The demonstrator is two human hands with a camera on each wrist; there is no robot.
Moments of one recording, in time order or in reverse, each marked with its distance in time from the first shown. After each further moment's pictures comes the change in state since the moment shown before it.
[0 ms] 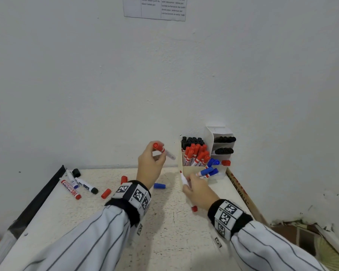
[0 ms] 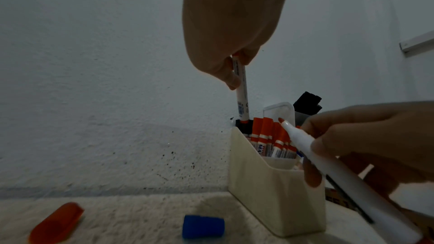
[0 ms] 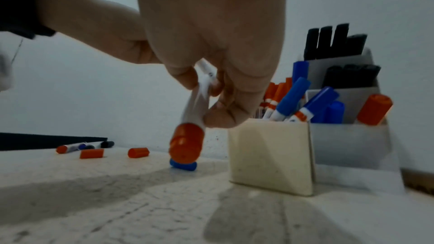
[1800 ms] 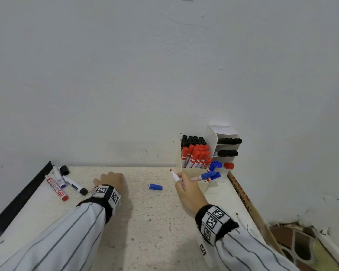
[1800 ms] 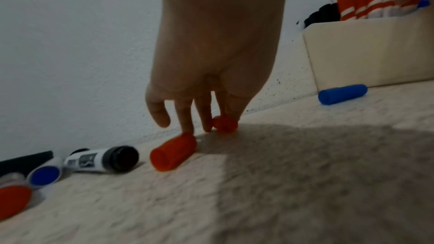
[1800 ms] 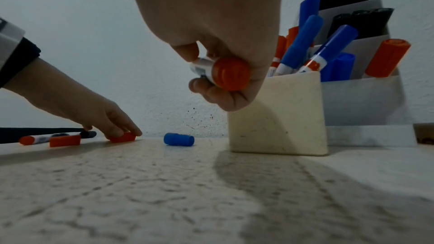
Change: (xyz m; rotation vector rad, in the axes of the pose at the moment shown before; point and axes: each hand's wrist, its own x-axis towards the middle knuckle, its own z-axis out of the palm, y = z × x) left_hand 0.025 -0.114 -0.065 1.266 -0.466 -0.563; right_hand 0.033 0.007 0.031 0.261 0.085 0.008
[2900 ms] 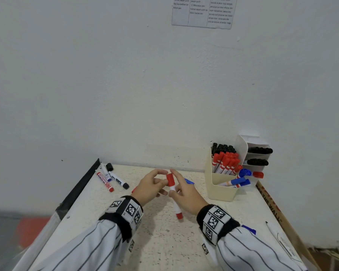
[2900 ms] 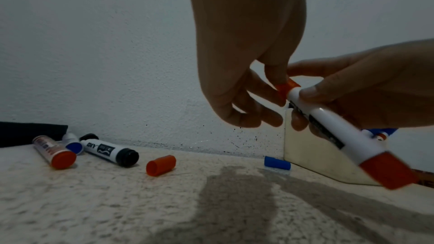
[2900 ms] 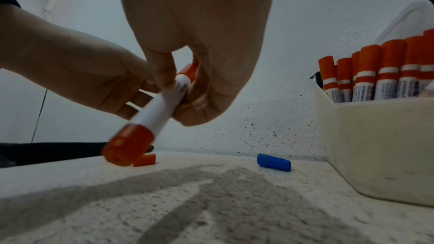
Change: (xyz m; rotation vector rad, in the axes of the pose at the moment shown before) left_hand -0.083 -0.020 -0.019 -1.264 -0.070 0.322; right_hand -0.014 -0.067 0.057 0.056 -0.280 -0.164
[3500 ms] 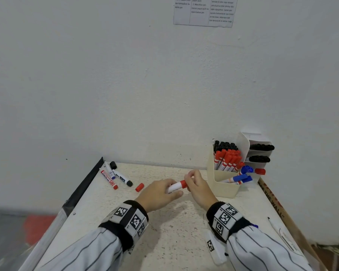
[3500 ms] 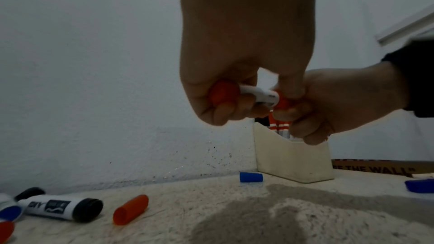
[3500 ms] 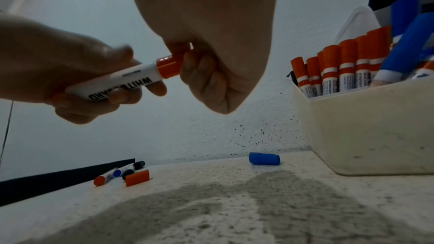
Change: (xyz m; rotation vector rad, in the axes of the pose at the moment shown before) left_hand -0.033 0.016 0.006 0.689 -0.147 0.150; right_hand -0.006 0.000 -0.013 0.207 0.252 0.089
